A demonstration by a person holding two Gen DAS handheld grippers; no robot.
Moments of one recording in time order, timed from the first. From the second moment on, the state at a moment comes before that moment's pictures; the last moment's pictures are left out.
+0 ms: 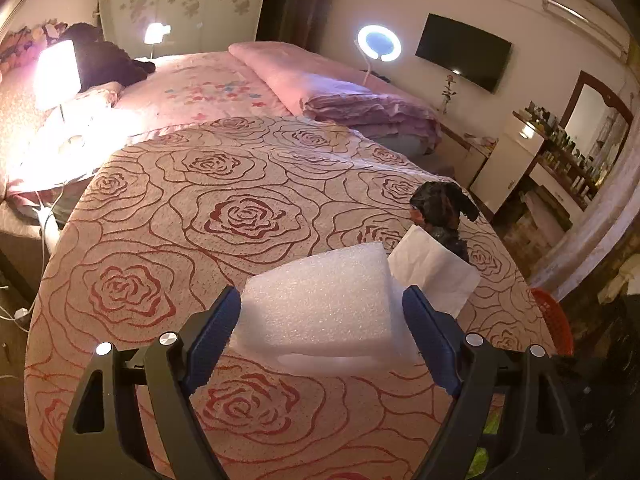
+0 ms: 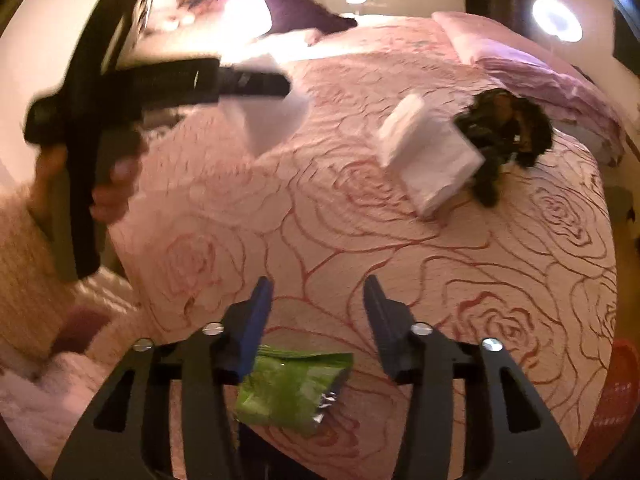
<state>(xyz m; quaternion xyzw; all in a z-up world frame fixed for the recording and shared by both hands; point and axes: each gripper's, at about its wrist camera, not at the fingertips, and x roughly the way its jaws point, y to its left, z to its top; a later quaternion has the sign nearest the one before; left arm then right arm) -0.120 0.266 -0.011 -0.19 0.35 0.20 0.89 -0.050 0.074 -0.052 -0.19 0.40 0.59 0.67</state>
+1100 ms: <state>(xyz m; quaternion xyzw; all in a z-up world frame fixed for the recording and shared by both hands) -0.124 0.252 -0.002 -0.19 0.34 0.20 0.90 -0.030 0.038 -0.069 -0.19 0.42 0.51 0.72</state>
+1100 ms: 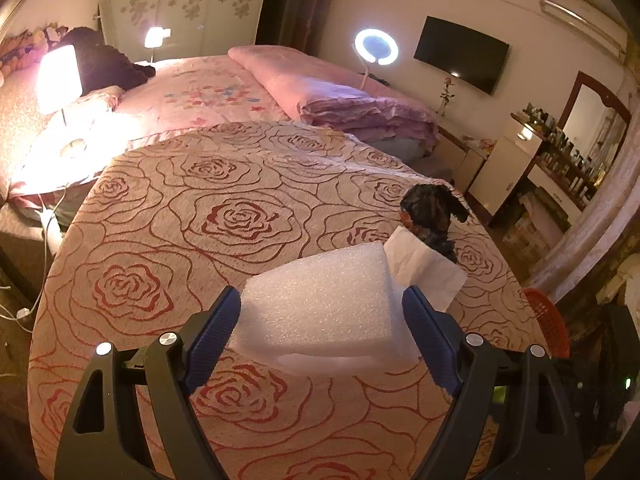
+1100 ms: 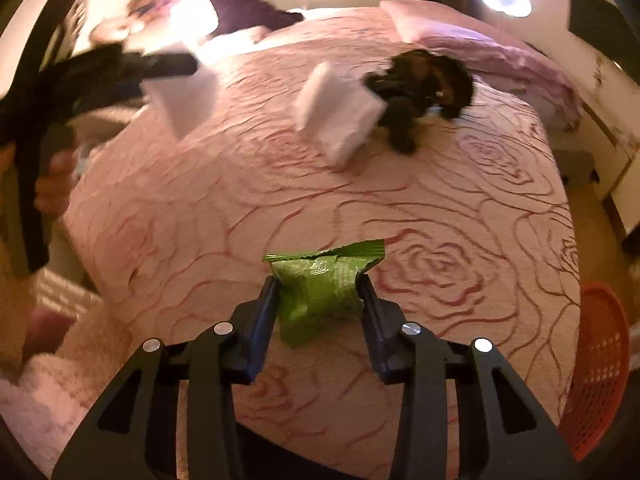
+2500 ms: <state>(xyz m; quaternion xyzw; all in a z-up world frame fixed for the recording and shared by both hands) 0.059 0.030 -0.015 -0.04 0.42 -0.09 0.90 0.108 -0.156 -0.058 -0.02 0.43 0.24 0.87</state>
